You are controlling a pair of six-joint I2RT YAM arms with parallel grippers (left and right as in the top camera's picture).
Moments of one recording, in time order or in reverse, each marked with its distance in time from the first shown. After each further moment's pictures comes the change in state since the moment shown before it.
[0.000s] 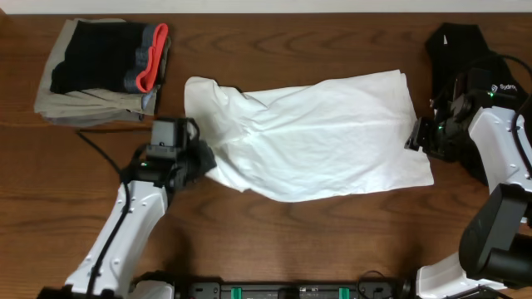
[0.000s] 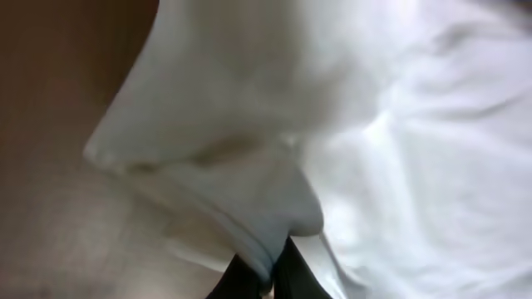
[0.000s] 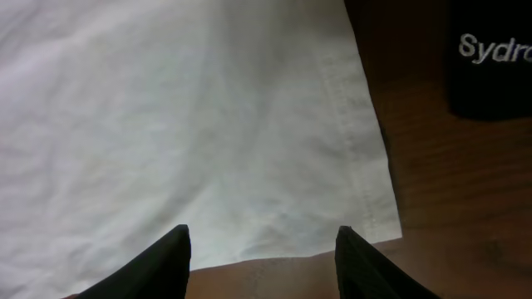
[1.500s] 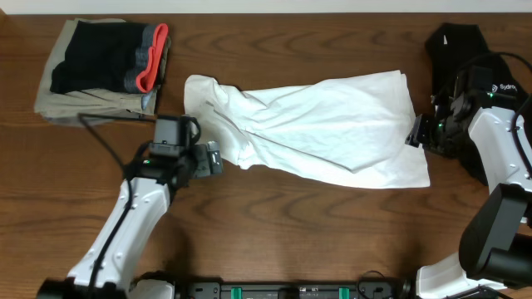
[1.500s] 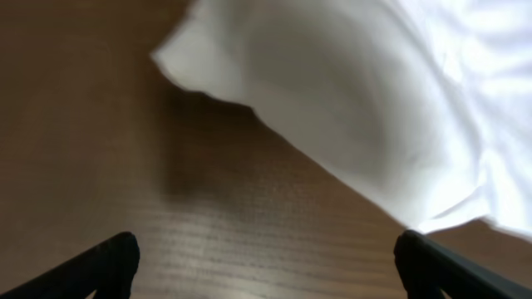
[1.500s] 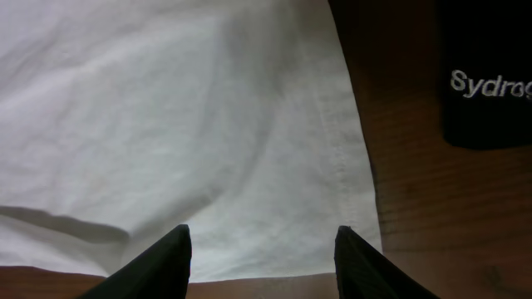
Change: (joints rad) left arm -0.029 0.048 0.002 -0.034 -0.151 0.289; right arm 0.000 0.000 -0.004 0.050 -0.003 0.004
